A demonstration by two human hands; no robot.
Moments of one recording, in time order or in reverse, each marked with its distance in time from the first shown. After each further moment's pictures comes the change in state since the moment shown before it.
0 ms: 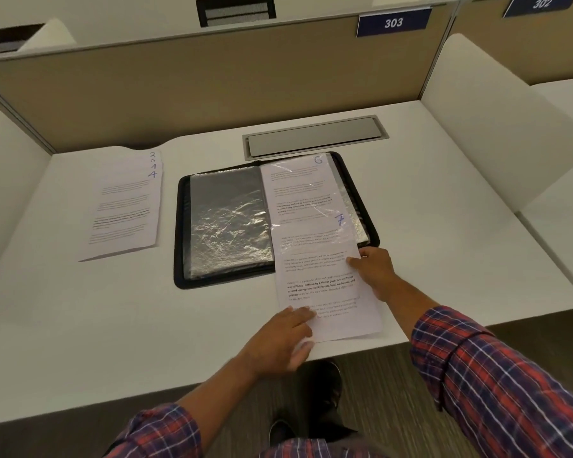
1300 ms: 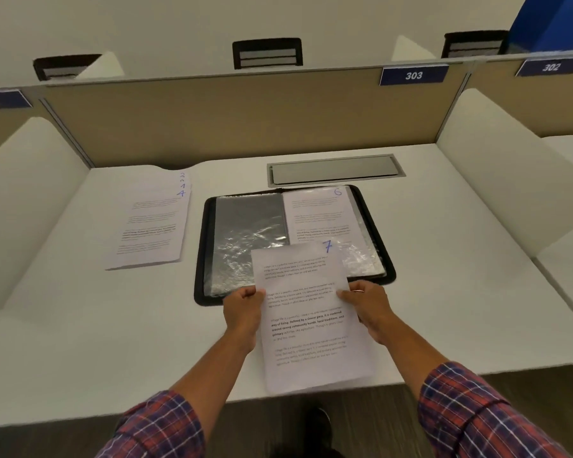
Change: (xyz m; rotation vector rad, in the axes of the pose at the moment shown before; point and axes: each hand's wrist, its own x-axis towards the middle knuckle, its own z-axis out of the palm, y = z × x) left_hand 0.032 -0.052 -0.078 -1.033 0.726 -1.223; right_hand -0.042 -0.014 0.039 0.154 -0.138 0.000
